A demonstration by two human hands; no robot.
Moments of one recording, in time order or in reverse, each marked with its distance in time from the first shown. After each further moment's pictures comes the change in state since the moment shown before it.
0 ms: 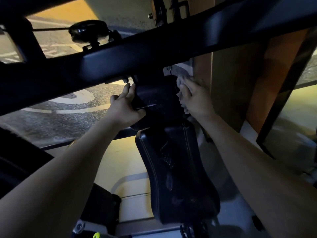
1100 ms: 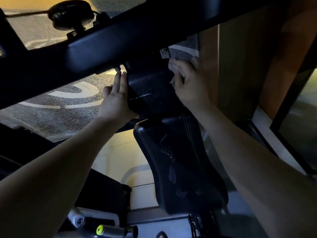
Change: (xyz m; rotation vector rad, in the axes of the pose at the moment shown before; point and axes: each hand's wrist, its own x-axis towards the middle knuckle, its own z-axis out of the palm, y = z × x) left_hand 0.011 -0.008 0.033 0.277 0.099 -0.018; right_hand 0.004 0.012 0.021 0.017 0.266 -0.234
